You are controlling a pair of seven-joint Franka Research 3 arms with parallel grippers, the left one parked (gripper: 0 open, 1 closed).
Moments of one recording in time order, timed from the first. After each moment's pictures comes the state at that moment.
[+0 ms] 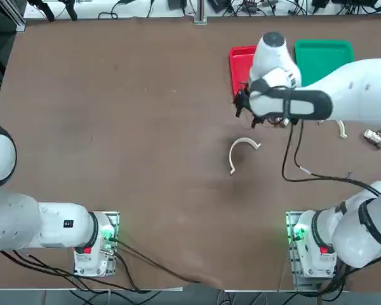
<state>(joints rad) 0.69 0.09 -0.01 -2.33 0.13 2.36 1.23</state>
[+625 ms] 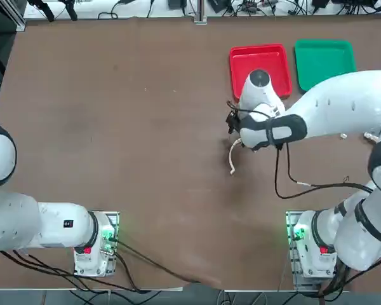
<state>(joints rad) 0.78 0.22 -0.01 -2.42 0.13 2.63 1.38</state>
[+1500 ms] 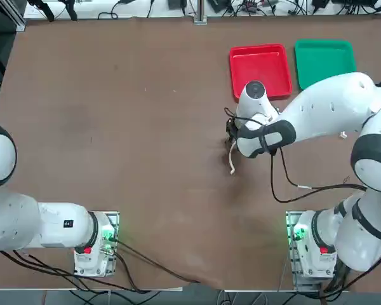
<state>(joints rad) 0.80 0.29 -0.01 -2.42 0.13 2.70 1.42</state>
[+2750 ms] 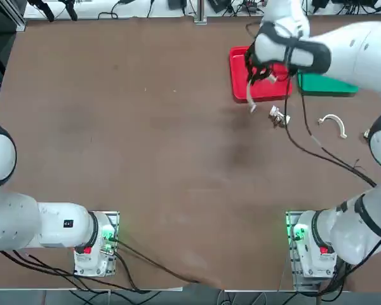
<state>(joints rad) 0.50 0.23 -0.09 -1.93 0.13 2.16 1.01</state>
